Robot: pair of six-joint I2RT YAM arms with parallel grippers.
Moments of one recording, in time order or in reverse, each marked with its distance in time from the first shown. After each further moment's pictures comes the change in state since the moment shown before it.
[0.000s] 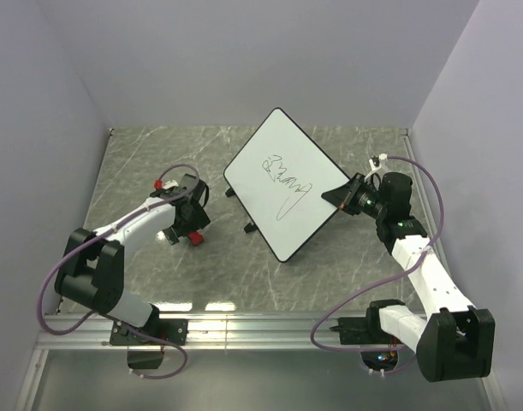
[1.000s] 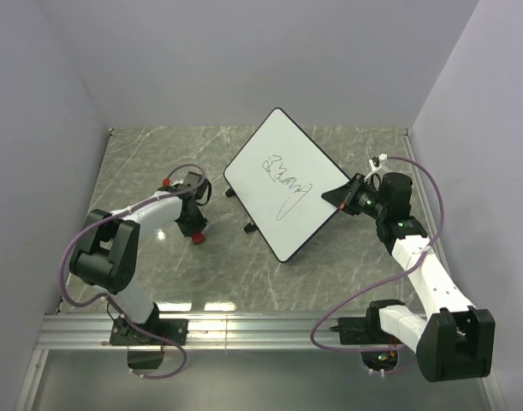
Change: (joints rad) left arm 0.037 0.171 0.017 0.127 0.063 0.066; right arm 0.000 -0.002 -0.001 -0.007 0.003 -0.006
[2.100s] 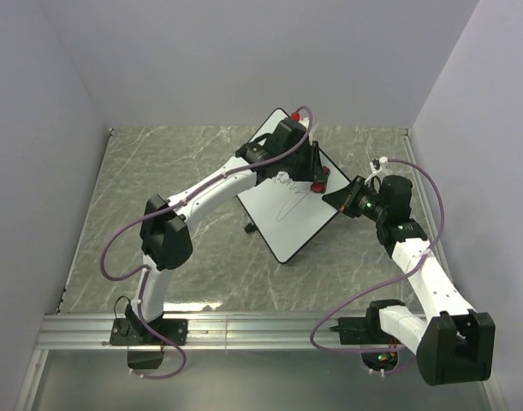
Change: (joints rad) left arm -0.455 0.438 1.080 0.061 0.486 0.246; right arm 0.000 -0.019 -0.026 -0.002 0.010 0.000
